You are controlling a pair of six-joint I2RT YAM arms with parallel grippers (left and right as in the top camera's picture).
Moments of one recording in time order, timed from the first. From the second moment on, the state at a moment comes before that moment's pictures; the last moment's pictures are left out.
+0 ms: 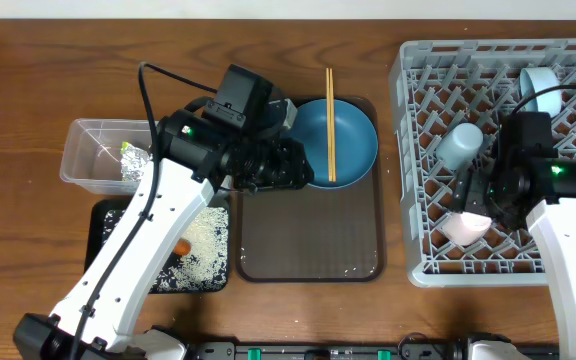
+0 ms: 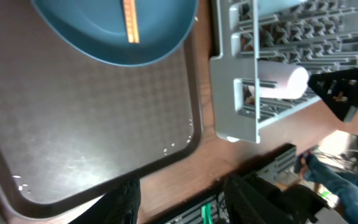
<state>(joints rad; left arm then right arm) -0.46 1.51 1.51 -1.15 0.45 -0.46 -0.03 1.32 1.13 -1.15 0.11 0.25</state>
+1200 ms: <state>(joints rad) -0.02 1.51 1.51 -1.20 0.13 -0.46 0.50 1.34 1.21 -0.76 -0.29 0.30</state>
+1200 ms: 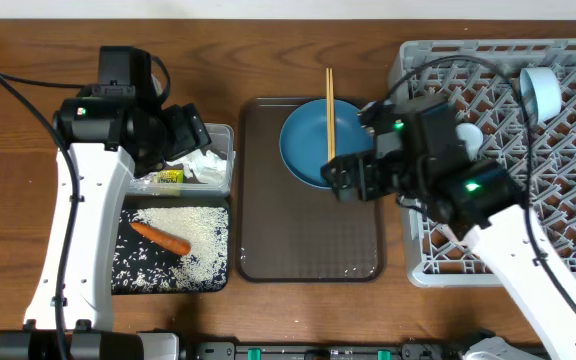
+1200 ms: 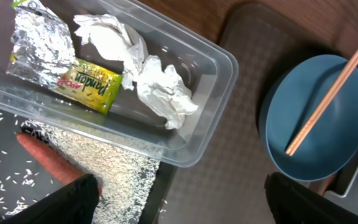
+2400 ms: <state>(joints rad) -0.02 1.51 1.51 -1.20 0.13 -0.46 0.53 1.85 1.22 -0.27 0.20 0.33</state>
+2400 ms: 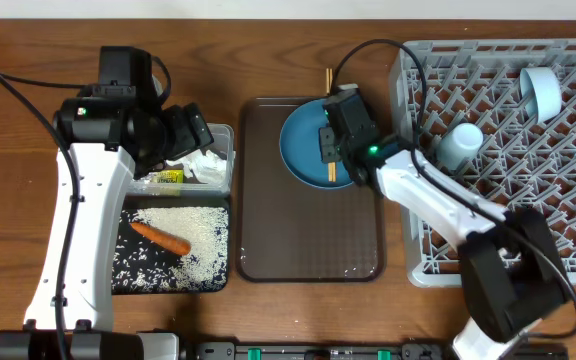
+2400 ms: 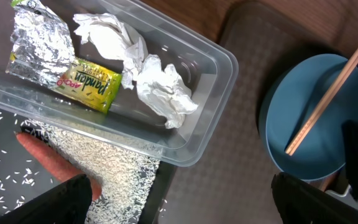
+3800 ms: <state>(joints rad) -0.02 1.51 1.51 -1.20 0.13 -0.46 0.50 1.96 1.22 -0.12 0.17 0.37</state>
